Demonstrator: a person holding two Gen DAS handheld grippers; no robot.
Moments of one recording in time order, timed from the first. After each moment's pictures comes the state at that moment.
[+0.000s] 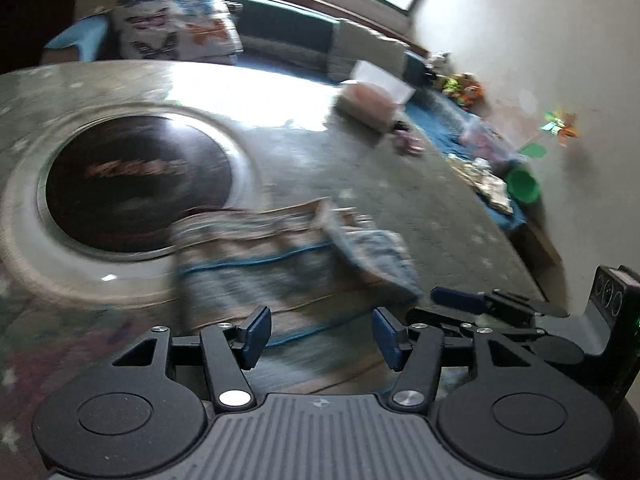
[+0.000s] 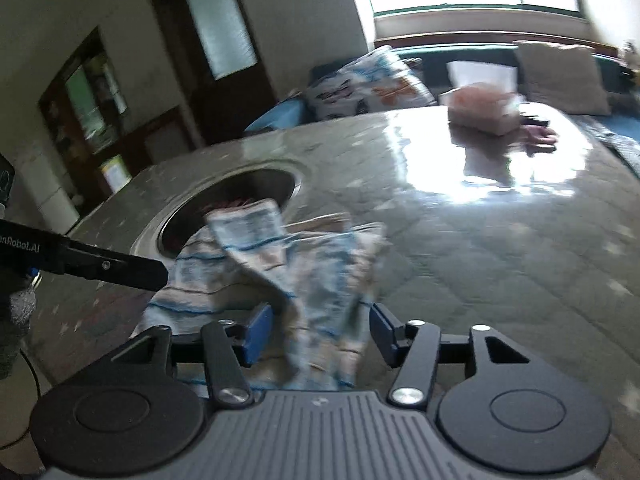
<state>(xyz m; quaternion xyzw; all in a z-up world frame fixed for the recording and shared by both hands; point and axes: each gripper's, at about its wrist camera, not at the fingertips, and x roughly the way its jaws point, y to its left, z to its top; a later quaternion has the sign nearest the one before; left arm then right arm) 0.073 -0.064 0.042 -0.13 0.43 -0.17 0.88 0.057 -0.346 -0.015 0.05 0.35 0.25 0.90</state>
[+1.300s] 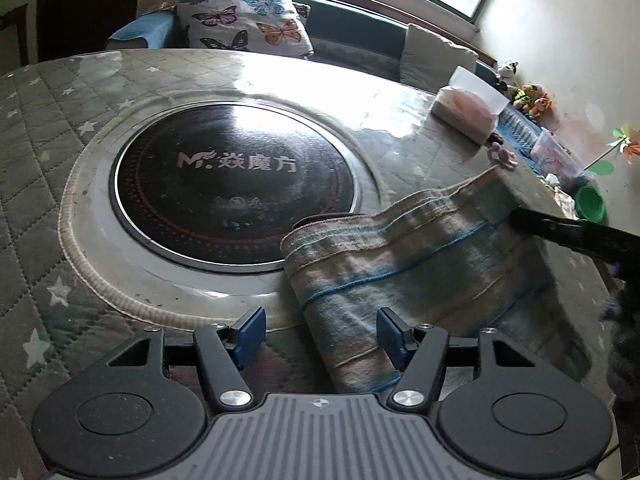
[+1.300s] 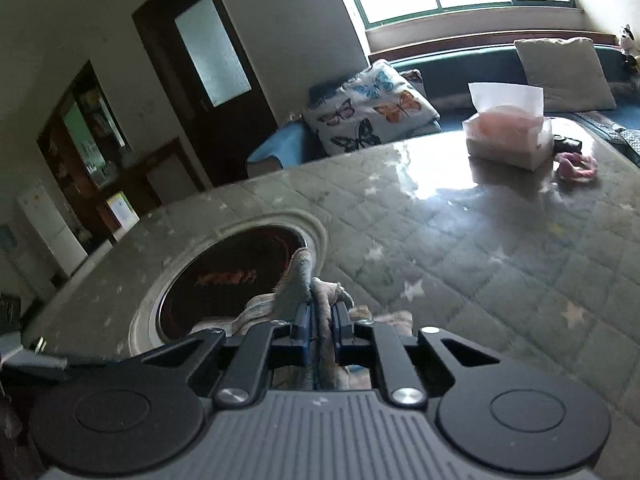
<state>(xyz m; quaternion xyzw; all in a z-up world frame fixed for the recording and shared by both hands) 0.108 -0.021 0.004 -0.11 0.44 -0.08 0.89 0.138 -0.323 0.001 0.12 0.33 0.23 0.91</state>
